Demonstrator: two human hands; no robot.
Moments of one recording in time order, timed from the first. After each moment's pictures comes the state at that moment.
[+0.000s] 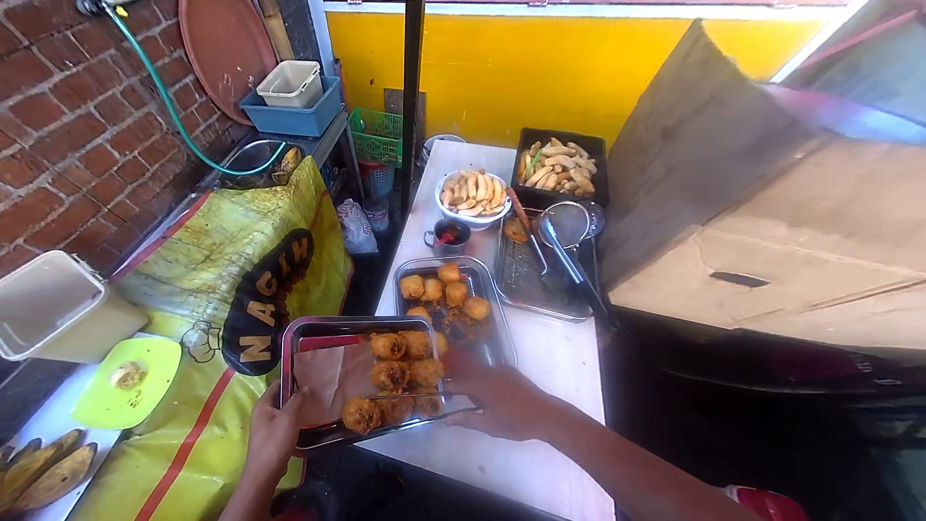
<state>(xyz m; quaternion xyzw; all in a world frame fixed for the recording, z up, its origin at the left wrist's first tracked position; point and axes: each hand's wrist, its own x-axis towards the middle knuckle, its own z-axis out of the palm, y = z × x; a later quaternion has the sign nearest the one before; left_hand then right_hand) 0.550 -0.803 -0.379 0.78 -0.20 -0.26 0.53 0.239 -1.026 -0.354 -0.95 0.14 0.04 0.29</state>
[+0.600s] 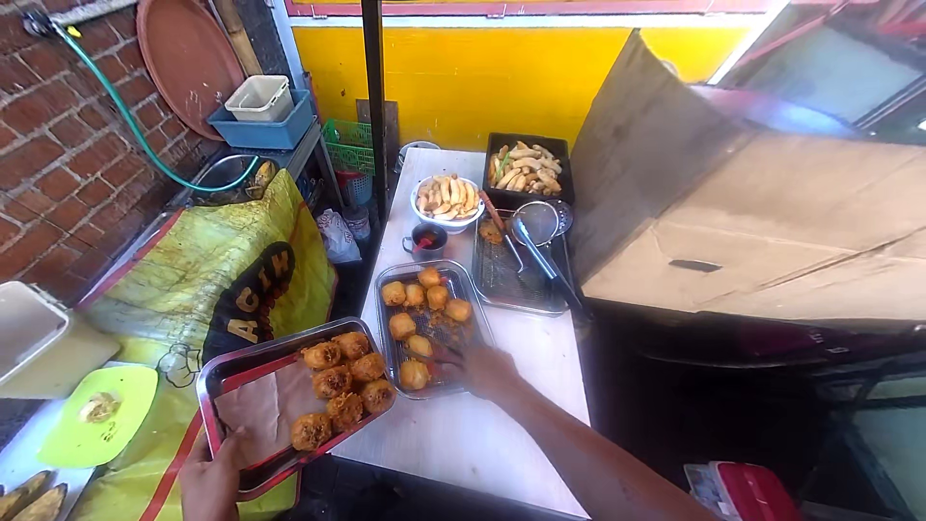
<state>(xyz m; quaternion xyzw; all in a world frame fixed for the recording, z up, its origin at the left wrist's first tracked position) 0.574 -0.756 -0.385 0.80 -0.11 -0.19 0.55 0.260 -1.056 -0.379 -0.80 0.52 0.19 0.22</state>
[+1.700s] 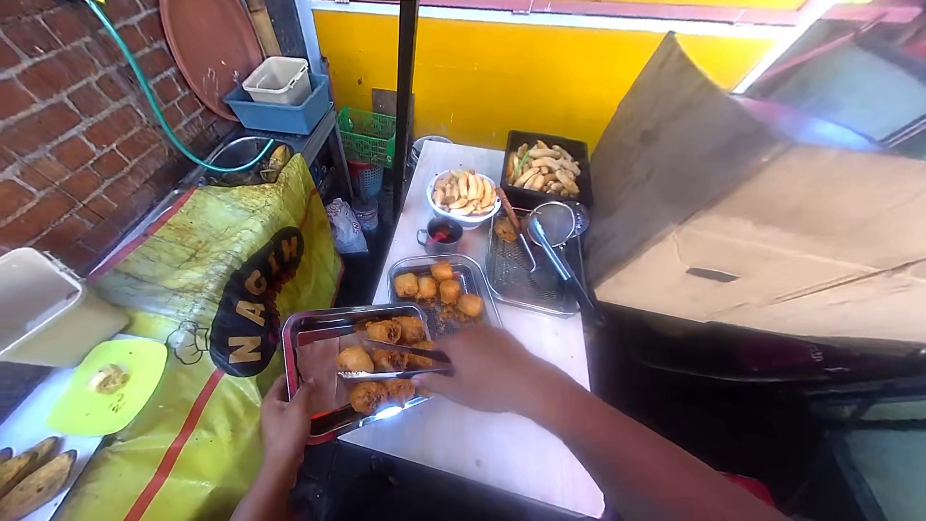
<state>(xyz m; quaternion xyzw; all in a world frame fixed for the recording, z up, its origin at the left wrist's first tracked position) 0.536 -0.819 -0.383 0.78 -0.14 -0.26 0.55 0.307 -1.002 -0.235 -0.91 0.33 0.17 0.21</state>
